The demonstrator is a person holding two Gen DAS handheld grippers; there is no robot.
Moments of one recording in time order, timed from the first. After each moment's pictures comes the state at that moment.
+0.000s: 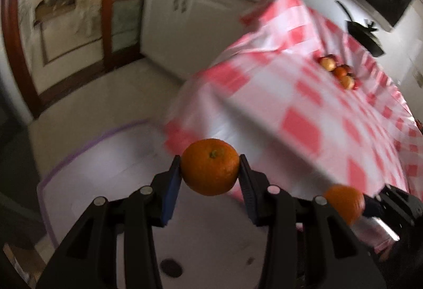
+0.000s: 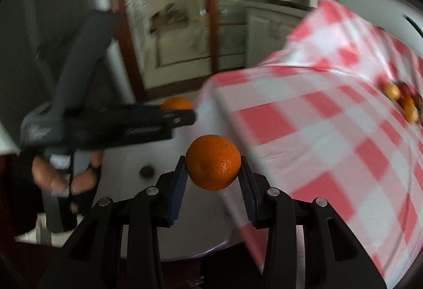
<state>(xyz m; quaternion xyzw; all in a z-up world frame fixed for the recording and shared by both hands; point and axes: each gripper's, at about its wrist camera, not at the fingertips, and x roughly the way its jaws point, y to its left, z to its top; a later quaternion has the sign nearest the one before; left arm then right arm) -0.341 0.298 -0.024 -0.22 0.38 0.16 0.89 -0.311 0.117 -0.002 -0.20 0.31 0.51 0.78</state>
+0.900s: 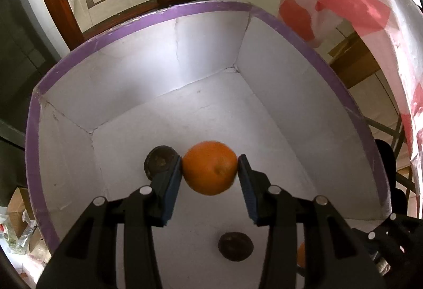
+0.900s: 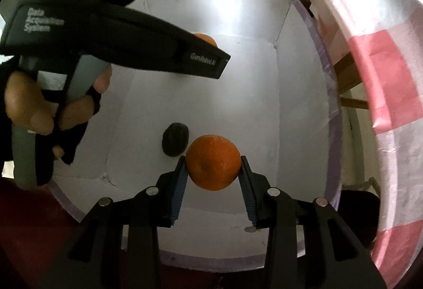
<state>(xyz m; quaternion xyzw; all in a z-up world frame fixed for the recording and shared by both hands) -0.378 0.341 -0.143 -0.24 0.50 0.27 0.79 -0.344 0.182 -0.135 -0.38 0.43 0.54 0.62</state>
